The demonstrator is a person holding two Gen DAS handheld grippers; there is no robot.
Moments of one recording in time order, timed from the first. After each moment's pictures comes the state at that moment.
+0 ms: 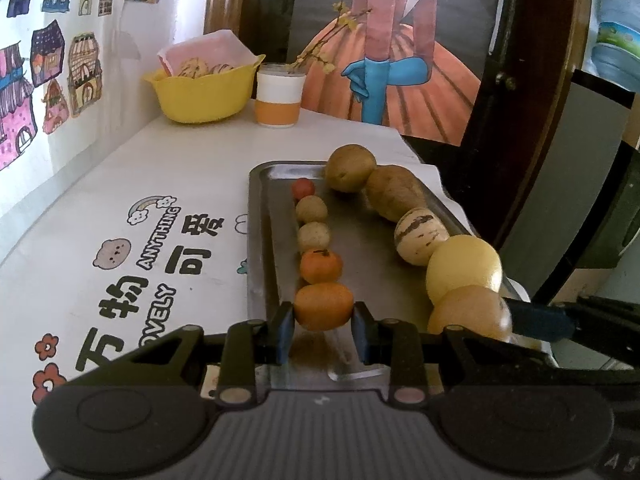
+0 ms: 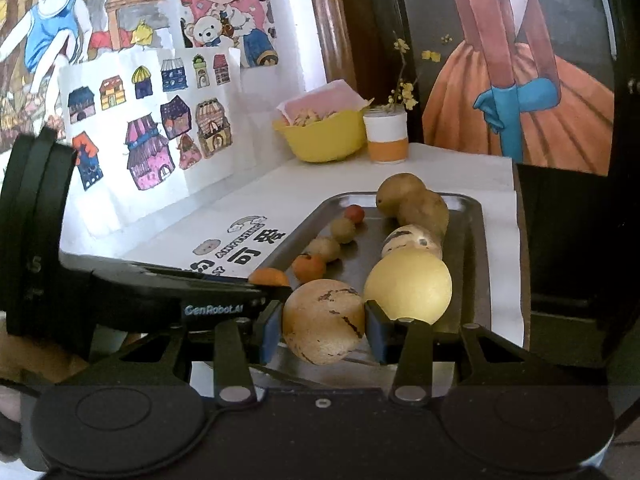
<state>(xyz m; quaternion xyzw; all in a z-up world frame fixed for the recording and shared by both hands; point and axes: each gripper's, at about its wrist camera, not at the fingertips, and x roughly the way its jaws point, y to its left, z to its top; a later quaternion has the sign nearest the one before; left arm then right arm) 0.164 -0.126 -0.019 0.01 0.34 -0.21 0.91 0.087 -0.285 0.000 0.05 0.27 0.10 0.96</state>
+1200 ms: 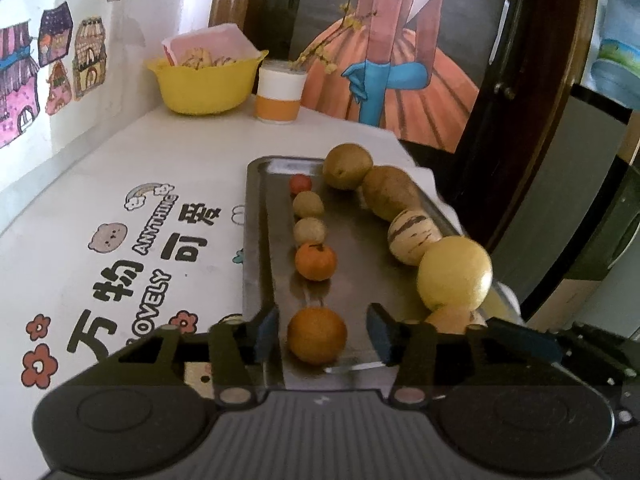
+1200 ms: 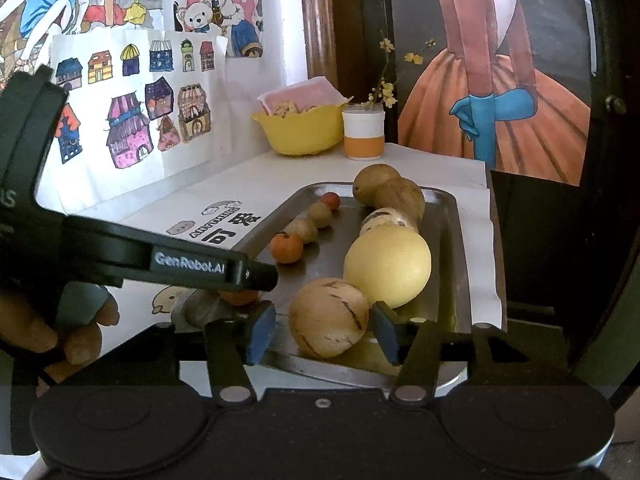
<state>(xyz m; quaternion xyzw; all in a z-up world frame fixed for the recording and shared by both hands) 0.158 -0.120 -0.018 -0.02 0.35 -0.23 0.91 0.073 -0.273 -0.015 0.02 0.27 0.05 0.96</state>
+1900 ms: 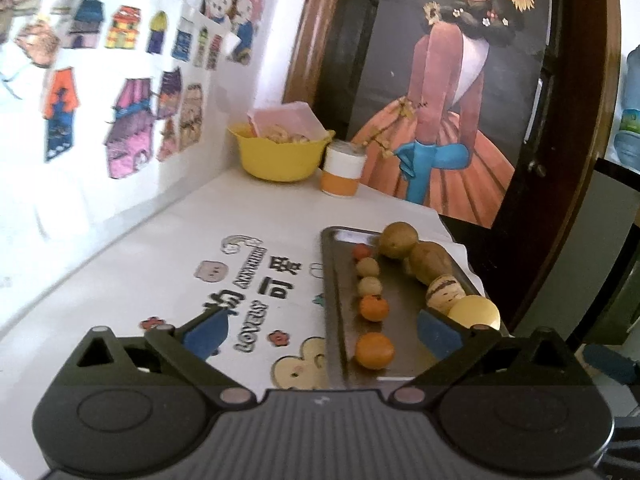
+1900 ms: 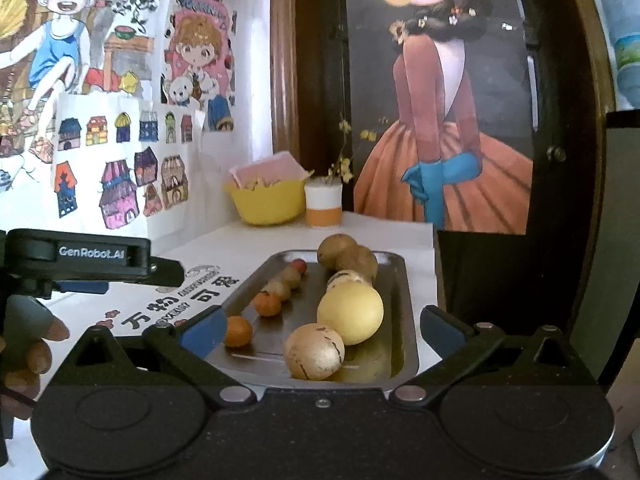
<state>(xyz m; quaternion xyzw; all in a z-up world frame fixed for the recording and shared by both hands) 0.097 -0.058 0.018 -0.07 0.26 -0.14 0.95 0.005 -0.263 0.012 0.01 0.16 -0.02 0.99</state>
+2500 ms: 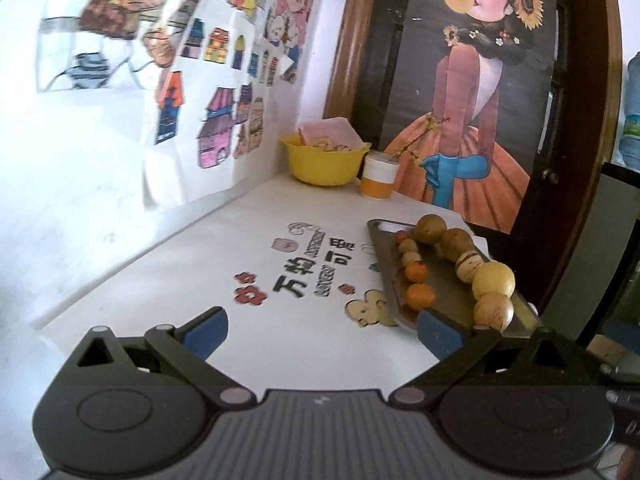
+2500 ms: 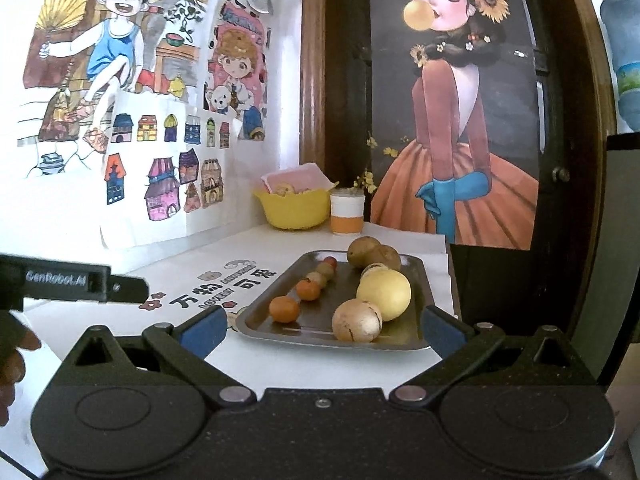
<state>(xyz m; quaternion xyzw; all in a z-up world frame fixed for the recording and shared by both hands) 0.013 0.002 0.003 -0.07 0.23 -0.10 0.97 -0.057 -0.222 0.007 -0.01 0.14 0.00 0.99</state>
